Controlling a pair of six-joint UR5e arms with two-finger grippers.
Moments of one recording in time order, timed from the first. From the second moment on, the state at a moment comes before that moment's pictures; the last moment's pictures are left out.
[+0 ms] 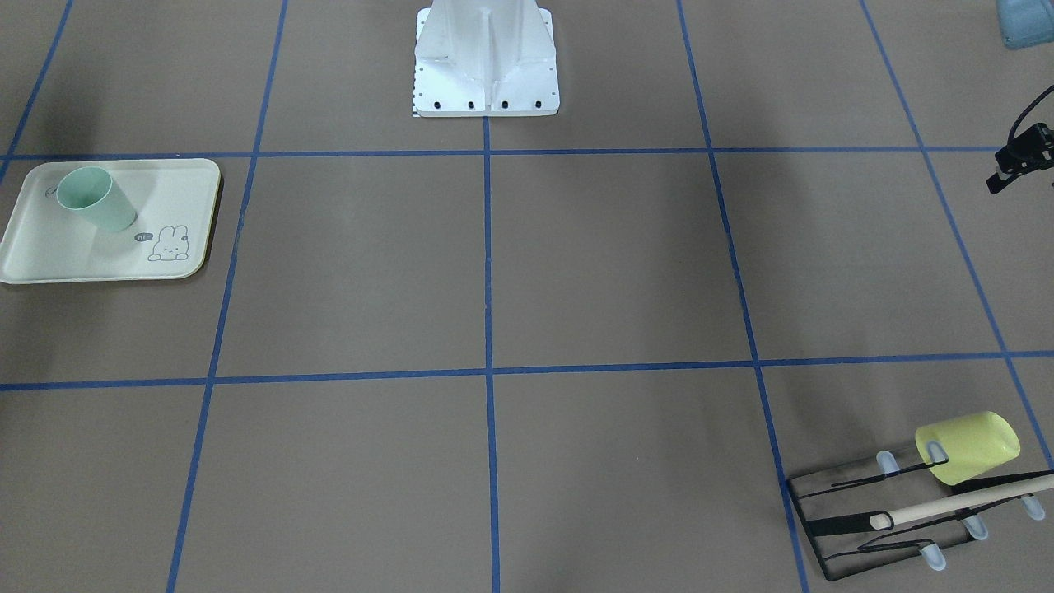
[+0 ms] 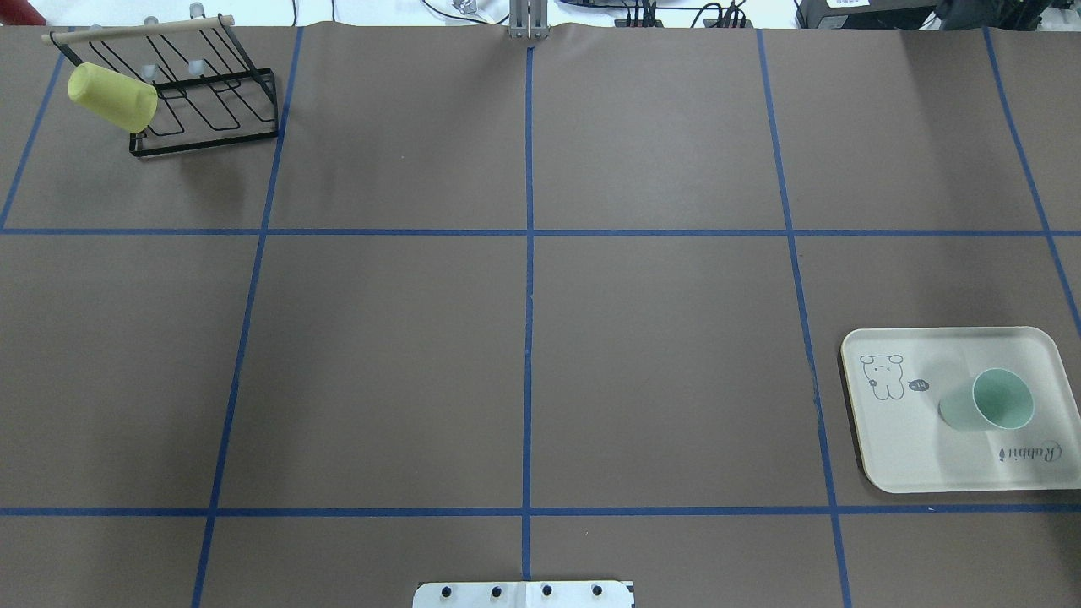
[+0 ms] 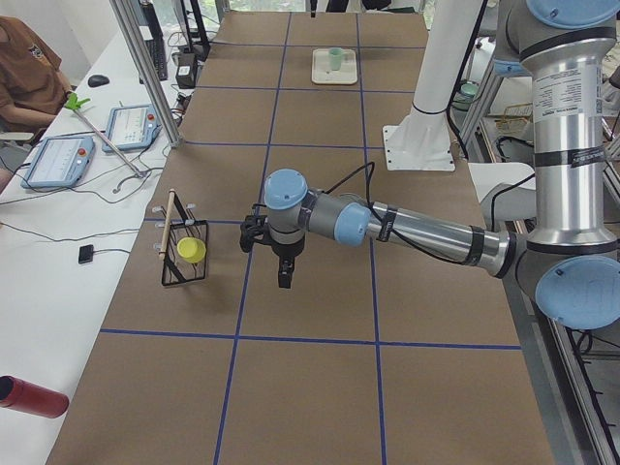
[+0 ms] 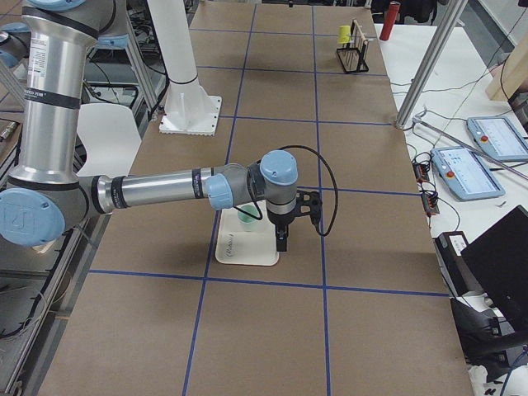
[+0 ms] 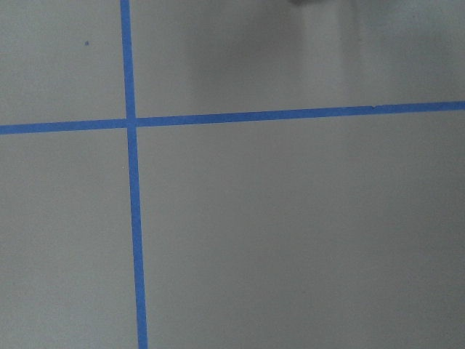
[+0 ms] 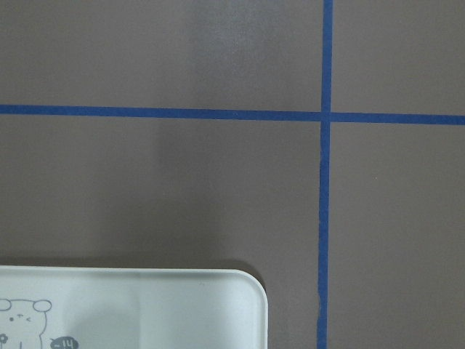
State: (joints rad) left arm -1.37 -1.45 -1.89 -1.63 -2.34 -0.28; right arm 1.43 -1.75 1.89 -1.45 2.31 0.28
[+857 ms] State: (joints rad) left arm -1.44 -1.48 -1.79 -1.63 -2.35 -0.16; right arm 1.45 -1.77 1.90 -1.44 2.32 0.28
